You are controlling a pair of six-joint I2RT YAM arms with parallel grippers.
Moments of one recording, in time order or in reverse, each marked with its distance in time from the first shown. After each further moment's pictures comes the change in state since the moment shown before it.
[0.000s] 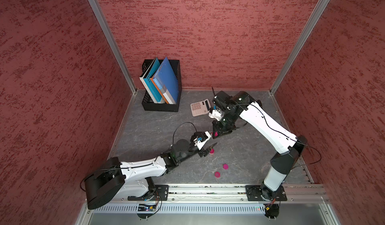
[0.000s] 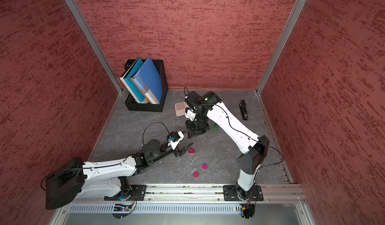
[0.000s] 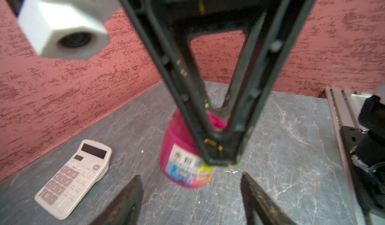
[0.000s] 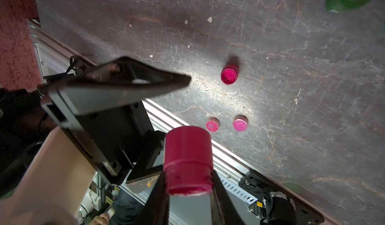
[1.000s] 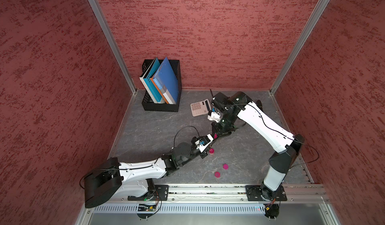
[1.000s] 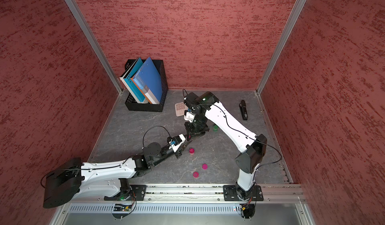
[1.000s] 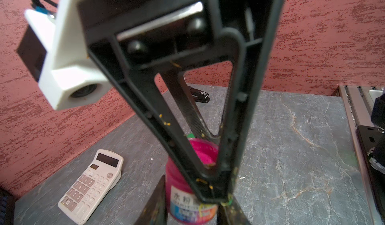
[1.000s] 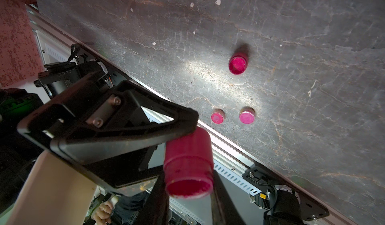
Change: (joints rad) left arm -0.071 -0.021 0.004 -0.002 -0.121 0.059; right arm 0.007 0.014 -0.002 -0.032 -0.040 -0.011
